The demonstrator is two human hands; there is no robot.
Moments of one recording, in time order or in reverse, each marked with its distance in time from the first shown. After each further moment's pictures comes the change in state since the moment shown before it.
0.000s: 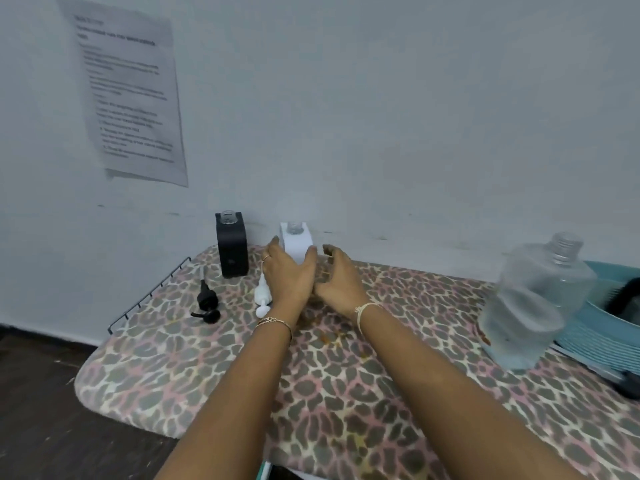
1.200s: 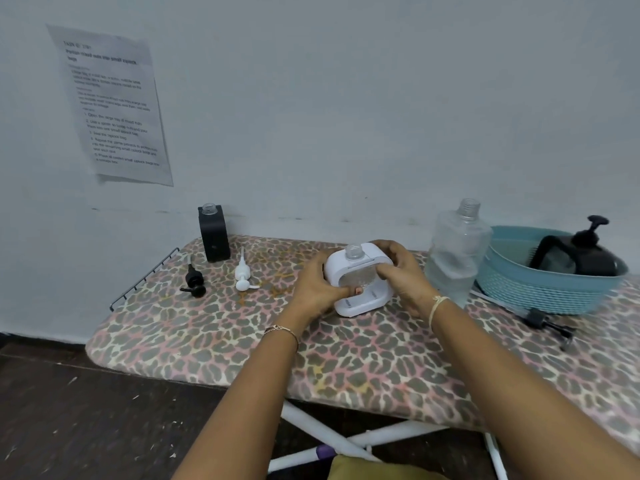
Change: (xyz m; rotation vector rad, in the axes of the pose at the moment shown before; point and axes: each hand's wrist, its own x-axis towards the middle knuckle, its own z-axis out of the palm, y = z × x) left_hand -0.112 0.023 0.010 -0.111 -0.579 0.176; right_hand -0.105 0.044 -0.132 0.465 0.135 0.121
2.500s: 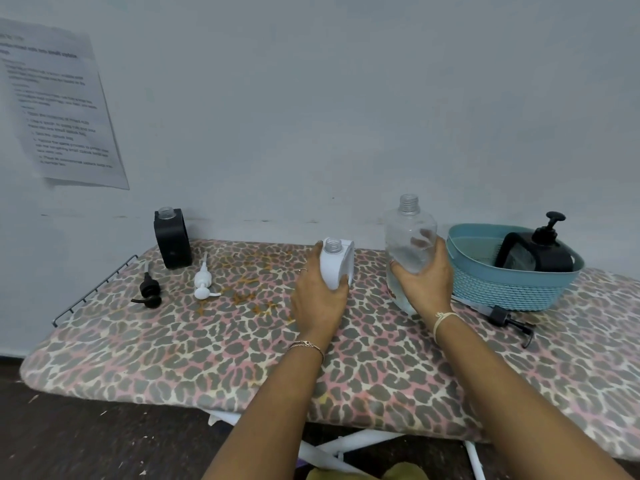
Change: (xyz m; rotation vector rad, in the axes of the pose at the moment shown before) left_hand -0.003 0.013 0.084 0.327 0.428 0.047; right_hand -0.006 0.027 -0.075 -0.311 0.547 -0.144
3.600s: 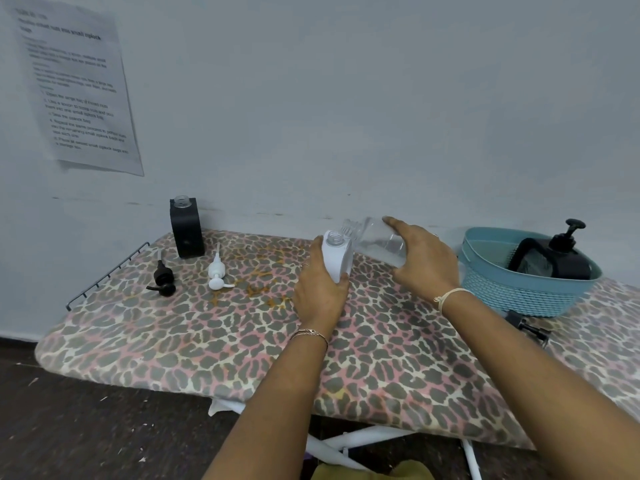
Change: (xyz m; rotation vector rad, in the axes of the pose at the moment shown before) left_hand 0.016 -0.018 -0.012 0.067 -0.045 -0.054; right_hand 0.006 -0.054 0.007 -0.749 -0.338 -0.387
